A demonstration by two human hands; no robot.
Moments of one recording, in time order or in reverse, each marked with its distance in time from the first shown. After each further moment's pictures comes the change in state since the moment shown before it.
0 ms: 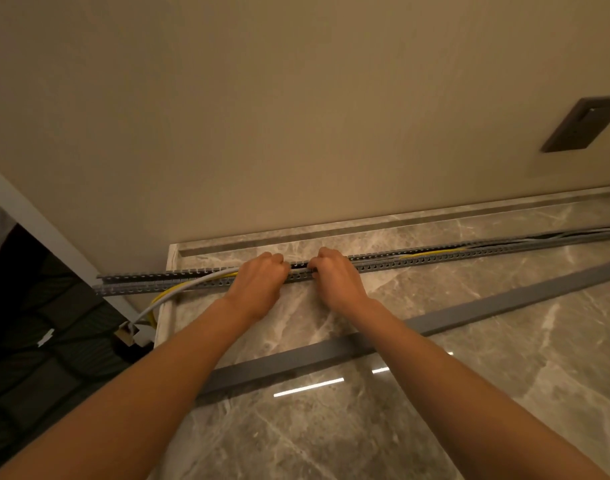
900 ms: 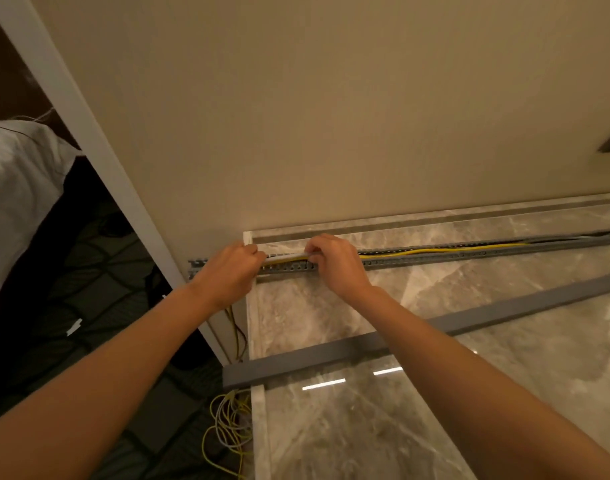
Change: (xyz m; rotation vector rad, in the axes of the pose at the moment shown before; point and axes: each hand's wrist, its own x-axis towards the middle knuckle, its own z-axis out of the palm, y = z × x) left_hand -0.080 -0.138 -0.003 0.016 -0.028 0.070; right_hand 0.018 -0.115 0.018 0.237 0.054 -0.027
